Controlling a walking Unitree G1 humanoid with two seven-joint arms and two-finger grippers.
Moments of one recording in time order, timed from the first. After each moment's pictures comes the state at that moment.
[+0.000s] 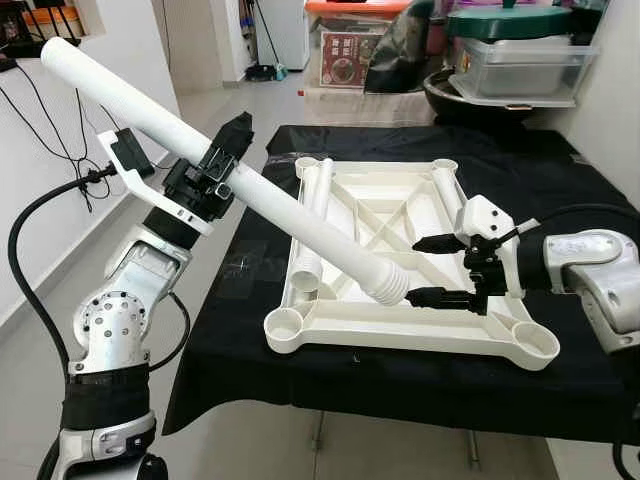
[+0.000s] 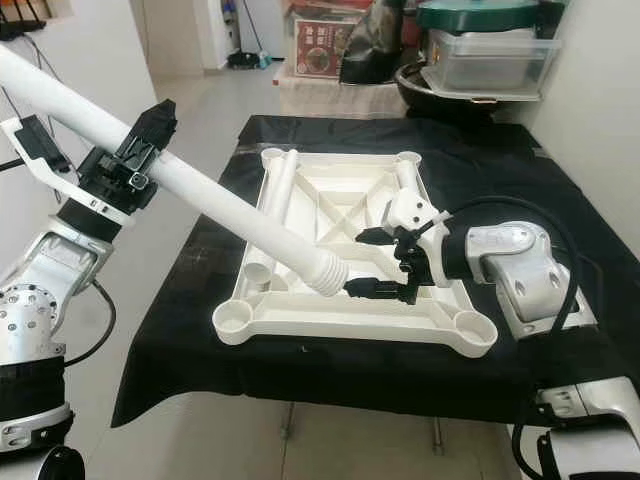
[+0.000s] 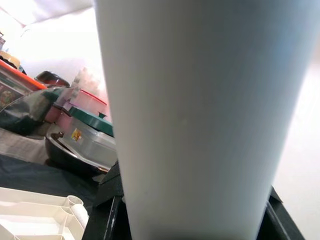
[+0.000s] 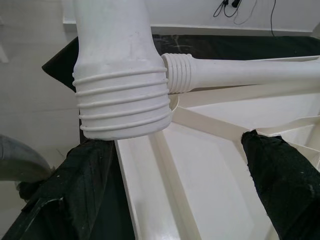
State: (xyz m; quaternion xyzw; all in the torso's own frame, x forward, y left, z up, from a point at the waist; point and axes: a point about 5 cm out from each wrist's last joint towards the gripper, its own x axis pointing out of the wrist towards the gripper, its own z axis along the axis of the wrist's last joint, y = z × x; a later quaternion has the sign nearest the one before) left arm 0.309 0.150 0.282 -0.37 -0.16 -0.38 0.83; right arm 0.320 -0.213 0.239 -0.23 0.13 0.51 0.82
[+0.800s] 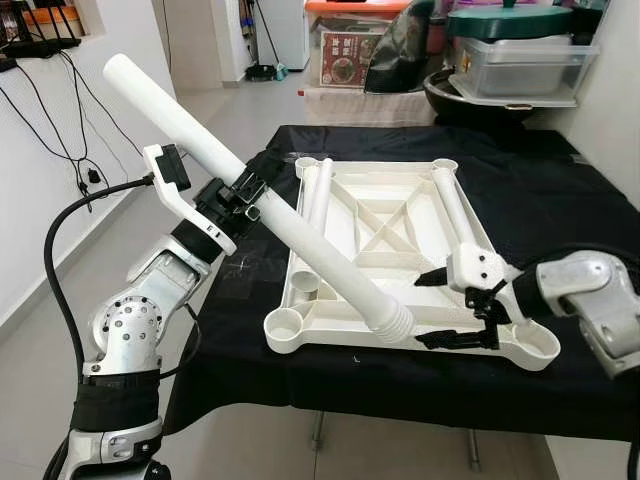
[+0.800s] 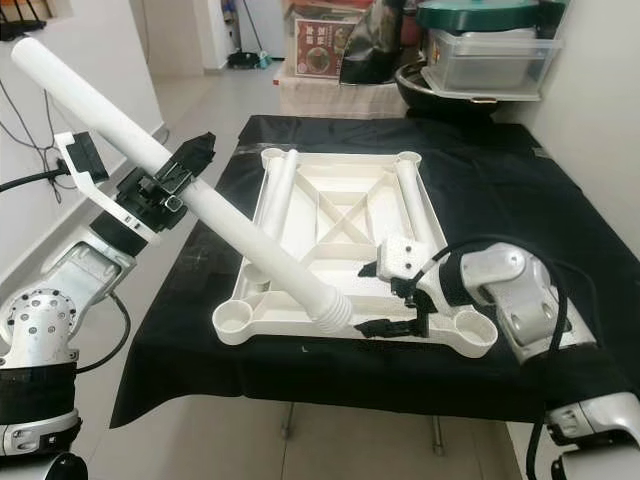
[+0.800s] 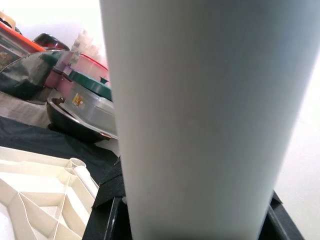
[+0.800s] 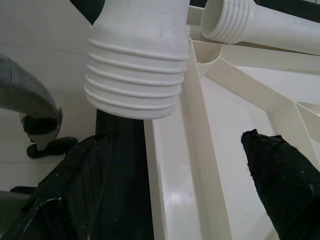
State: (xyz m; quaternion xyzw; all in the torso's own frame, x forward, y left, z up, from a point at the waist) left arm 0.311 0.135 0.268 -0.36 -0.11 -0.39 0.84; right arm 0.310 -0.221 0.210 -0.34 0.16 0.53 0.76
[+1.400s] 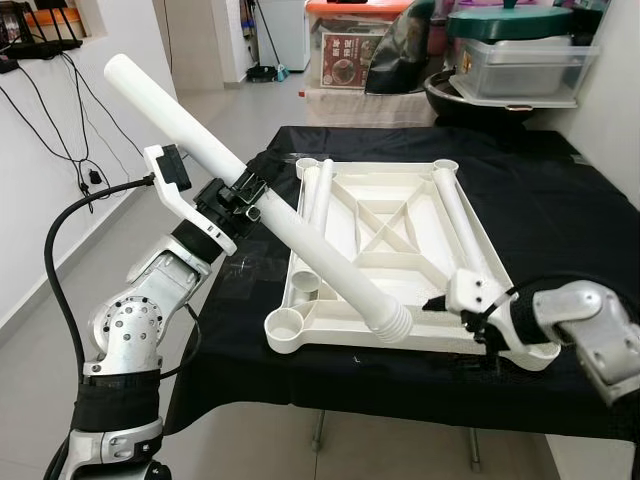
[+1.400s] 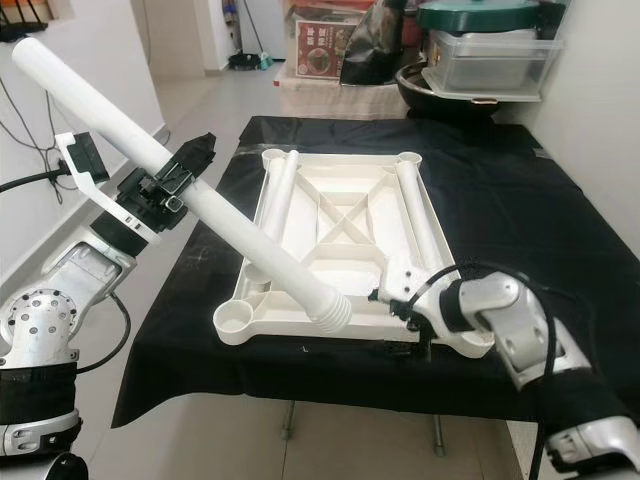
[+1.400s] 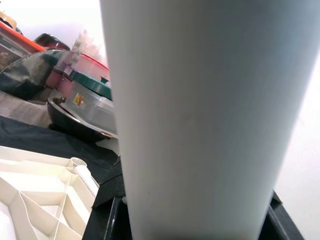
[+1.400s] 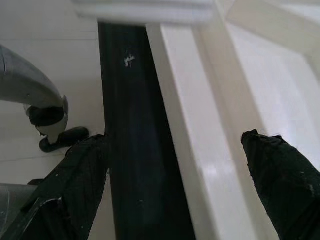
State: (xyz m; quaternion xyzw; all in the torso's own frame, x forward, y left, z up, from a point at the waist) left arm 0.311 0.133 0.266 -0.36 -0.11 -0.39 0.84; right arm 0.300 -0.231 0.165 -0.32 0.23 0.49 0.77
